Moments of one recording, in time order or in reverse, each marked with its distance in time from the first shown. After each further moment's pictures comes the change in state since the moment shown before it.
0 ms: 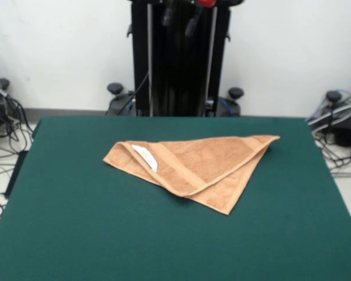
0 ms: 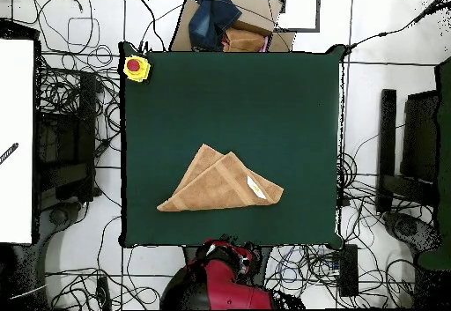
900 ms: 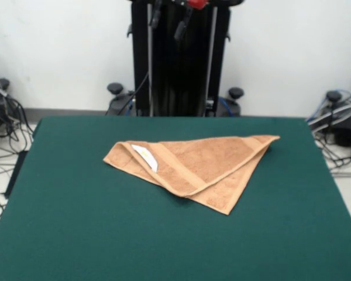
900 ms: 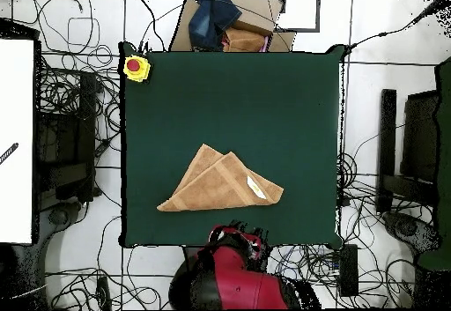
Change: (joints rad) arm -0.021 0.010 0.000 -0.091 -0.047 0.009 0.000
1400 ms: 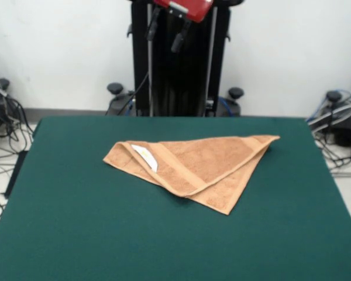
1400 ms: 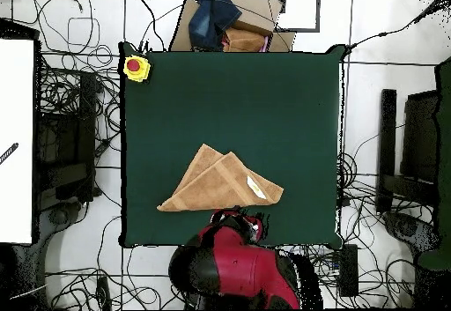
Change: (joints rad) arm 0.036 0.081 -0.001 -0.122 0.000 0.063 0.000
